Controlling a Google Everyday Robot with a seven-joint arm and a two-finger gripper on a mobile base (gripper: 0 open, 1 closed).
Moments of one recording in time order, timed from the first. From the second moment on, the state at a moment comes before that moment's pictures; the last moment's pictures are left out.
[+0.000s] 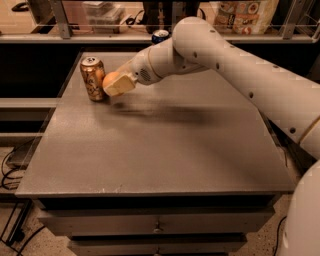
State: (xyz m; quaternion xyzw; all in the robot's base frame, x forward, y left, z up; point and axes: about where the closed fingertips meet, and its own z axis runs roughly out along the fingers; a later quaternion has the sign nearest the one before) arm 0.674 0.127 0.889 -0.54 0.68 0.27 0.42
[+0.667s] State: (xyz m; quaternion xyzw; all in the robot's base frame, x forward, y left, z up) arm 0.674 0.131 0.884 -0.52 0.68 0.29 0.42
